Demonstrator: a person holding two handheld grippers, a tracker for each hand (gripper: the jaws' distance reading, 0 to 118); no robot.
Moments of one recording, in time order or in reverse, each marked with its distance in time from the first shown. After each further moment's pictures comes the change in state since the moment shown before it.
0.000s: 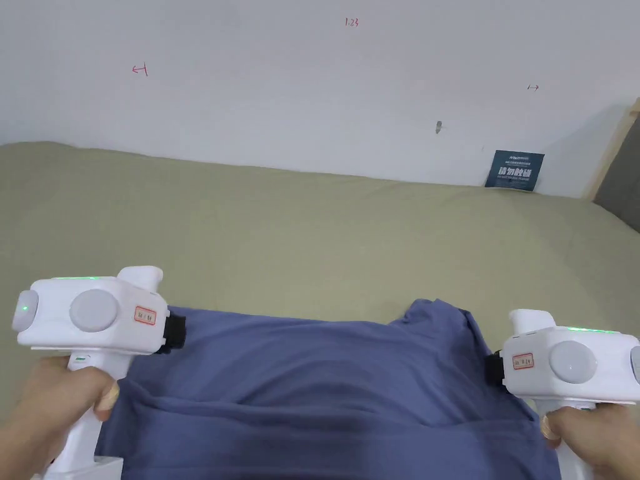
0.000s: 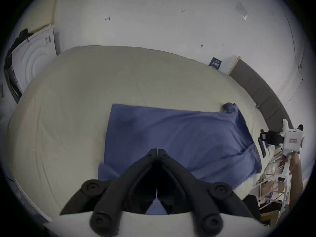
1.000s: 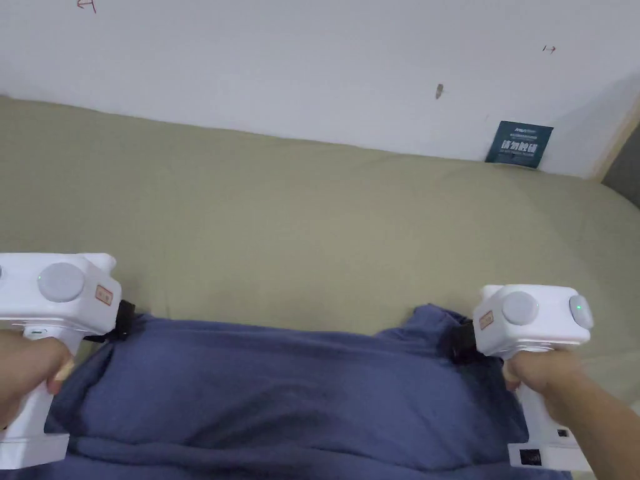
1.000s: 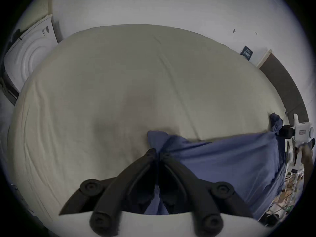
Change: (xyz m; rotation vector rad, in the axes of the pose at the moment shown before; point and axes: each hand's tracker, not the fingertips) left arm -0.037 0.061 -0.132 -0.161 0.141 0.045; right arm 0.031 0.099 -0.180 -0.198 -0.083 0.000
